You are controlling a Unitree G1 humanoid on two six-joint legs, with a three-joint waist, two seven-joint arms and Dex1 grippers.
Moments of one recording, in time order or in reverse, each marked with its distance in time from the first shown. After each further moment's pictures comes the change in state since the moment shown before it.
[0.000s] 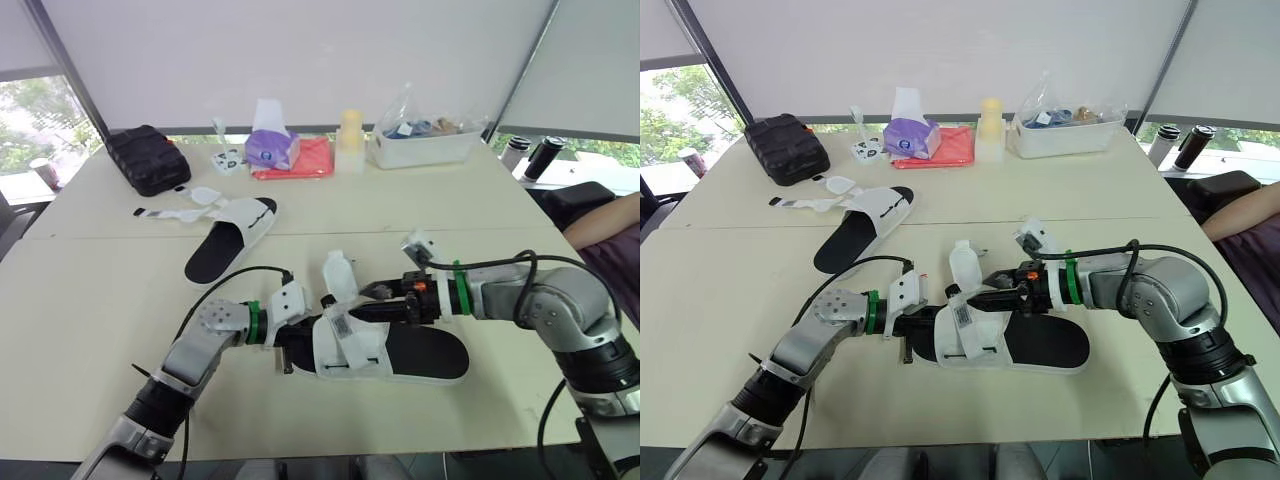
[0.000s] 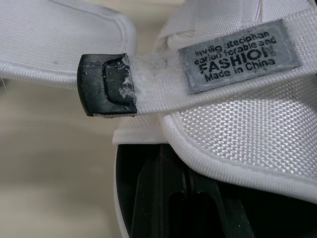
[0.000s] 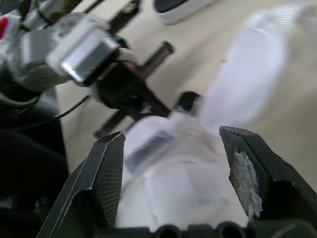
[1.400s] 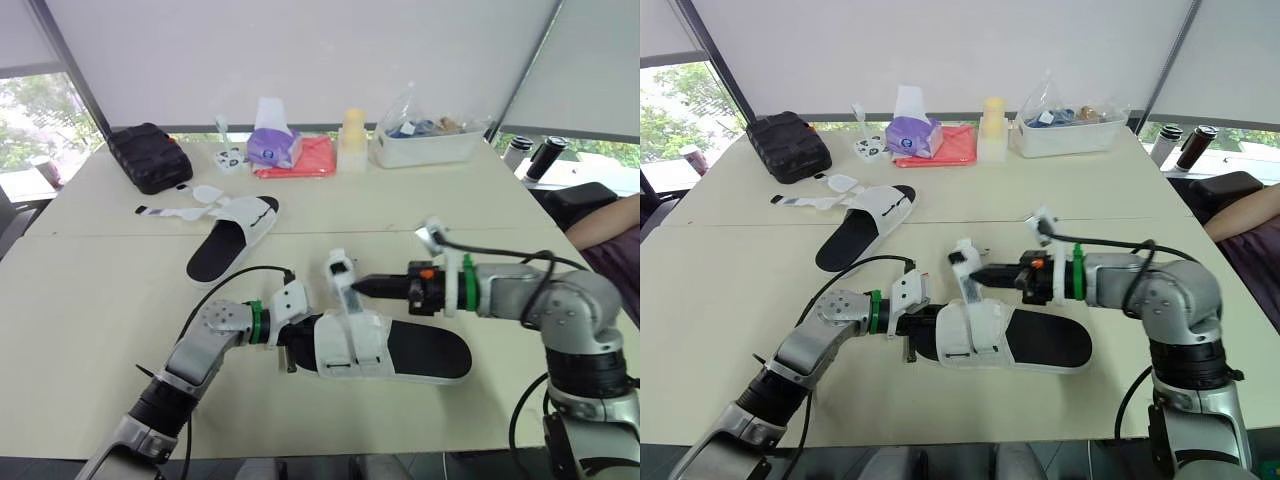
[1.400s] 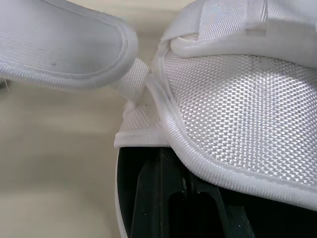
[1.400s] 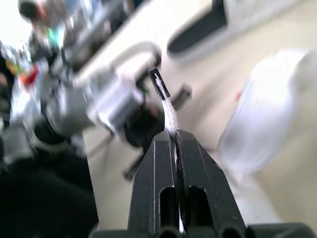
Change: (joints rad) left arm 0.001 -0.005 0.000 0.003 0.000 -0.009 0.010; right arm 0.044 0.148 -0.348 -0.042 0.072 0.165 -0.070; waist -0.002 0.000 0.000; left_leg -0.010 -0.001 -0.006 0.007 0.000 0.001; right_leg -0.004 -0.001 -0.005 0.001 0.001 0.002
